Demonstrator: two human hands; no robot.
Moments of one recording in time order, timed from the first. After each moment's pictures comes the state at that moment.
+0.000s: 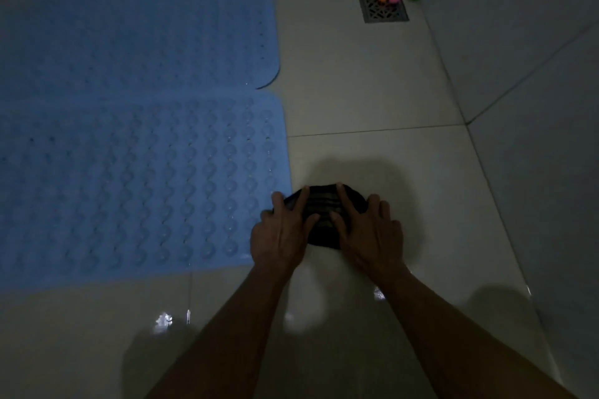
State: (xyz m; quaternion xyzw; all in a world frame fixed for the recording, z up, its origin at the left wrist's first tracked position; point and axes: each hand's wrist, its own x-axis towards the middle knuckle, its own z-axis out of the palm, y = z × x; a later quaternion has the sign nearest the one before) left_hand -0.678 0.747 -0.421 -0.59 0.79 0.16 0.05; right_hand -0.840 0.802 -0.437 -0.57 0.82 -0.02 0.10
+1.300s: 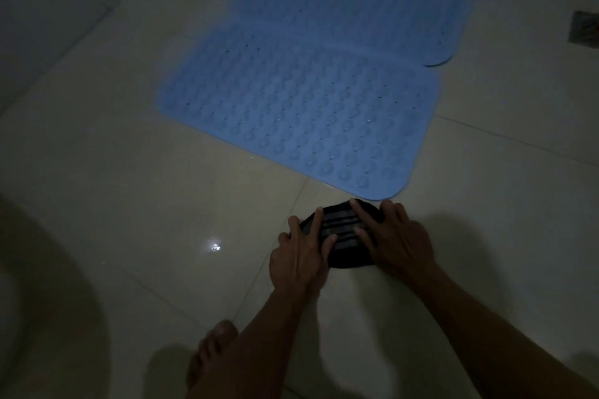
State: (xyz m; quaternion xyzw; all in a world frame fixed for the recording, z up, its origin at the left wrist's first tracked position) left_hand -0.570 0.933 -0.412 -0.82 0.56 0.16 0.00; right_hand -0.746 0.858 -0.418 -0.86 0.50 -0.02 0.05
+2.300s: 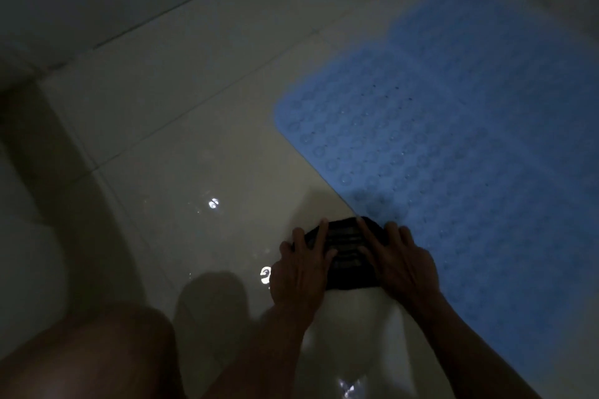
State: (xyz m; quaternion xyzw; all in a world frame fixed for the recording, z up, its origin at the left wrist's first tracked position) left_hand -0.344 0.870 -0.430 -0.89 0.42 0.18 -0.06; right_hand -0.486 0.740 -0.415 -0.94 0.33 0.02 -0.02
